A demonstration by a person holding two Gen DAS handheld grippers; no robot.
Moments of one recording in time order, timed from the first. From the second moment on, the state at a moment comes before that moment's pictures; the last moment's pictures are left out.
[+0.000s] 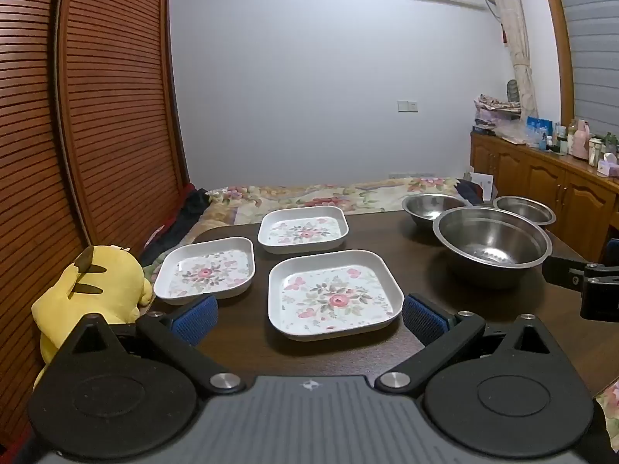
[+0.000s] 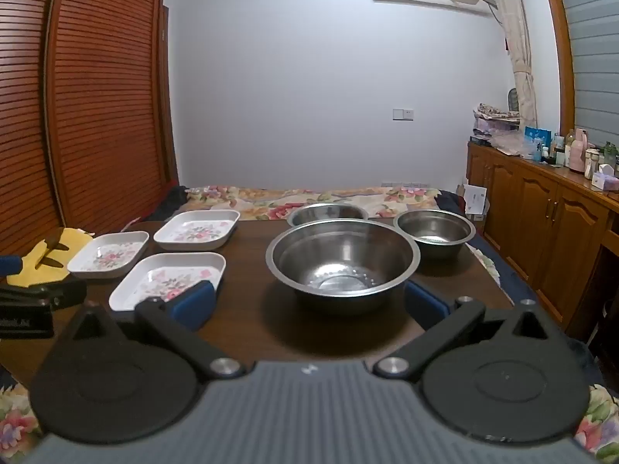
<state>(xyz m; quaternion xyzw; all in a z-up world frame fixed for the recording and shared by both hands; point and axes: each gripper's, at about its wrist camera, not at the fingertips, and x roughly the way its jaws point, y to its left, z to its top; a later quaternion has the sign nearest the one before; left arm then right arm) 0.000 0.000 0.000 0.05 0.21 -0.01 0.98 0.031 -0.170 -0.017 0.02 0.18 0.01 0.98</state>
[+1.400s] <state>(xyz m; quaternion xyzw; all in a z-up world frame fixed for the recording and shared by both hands) 0.001 0.000 0.002 0.05 0.20 -0.01 0.98 0.030 -0.171 -0.019 0.02 0.17 0.01 0.99</state>
